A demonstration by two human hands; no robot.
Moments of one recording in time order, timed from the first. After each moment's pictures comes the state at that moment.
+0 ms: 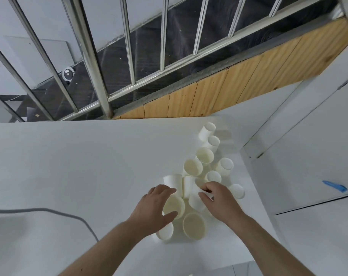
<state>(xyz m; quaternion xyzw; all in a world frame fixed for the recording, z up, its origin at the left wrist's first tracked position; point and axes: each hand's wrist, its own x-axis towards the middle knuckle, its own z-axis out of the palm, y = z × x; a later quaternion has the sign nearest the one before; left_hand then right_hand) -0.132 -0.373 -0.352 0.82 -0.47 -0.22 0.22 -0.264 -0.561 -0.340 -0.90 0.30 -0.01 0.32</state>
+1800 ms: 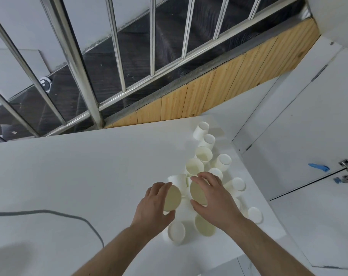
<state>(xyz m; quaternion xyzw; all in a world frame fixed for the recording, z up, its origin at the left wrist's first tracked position) -0.103 -0.352 -0.357 0.82 -0.48 -0.16 0.26 -0.243 -0.497 -0.303 -0.94 0.27 -0.03 0.20</state>
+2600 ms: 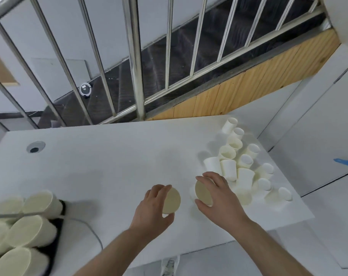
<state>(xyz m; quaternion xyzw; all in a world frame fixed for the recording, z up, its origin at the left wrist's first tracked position) -0.096 -0.175 -0.345 0.85 -0.45 -0.13 0.26 -0.233 -0.339 -0.296 -0.95 0.24 -0.07 0.20</state>
